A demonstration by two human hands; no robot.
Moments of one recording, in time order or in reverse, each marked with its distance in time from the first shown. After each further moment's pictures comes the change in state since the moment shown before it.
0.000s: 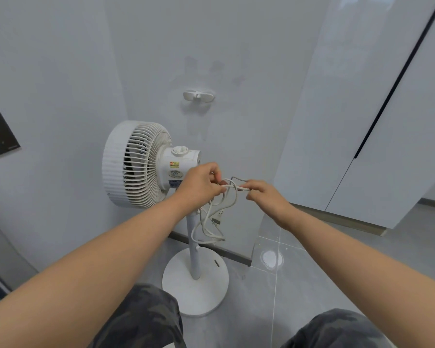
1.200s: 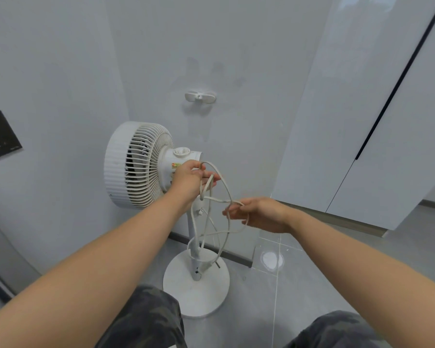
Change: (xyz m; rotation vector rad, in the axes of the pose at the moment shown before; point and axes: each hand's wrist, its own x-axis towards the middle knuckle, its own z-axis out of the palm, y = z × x) left_hand 0.008 -0.005 -0.009 -0.716 0.176 -0.259; right_hand 0.006 0.013 0.006 0.377 -0.488 0.211
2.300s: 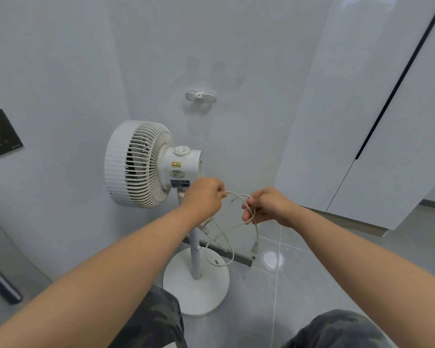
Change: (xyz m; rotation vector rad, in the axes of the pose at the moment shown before) left_hand -0.012 -0.021 0.012 1.259 -0.104 0.351; right_hand -0.008 -0.009 -0.007 -0.235 0.314 0.033
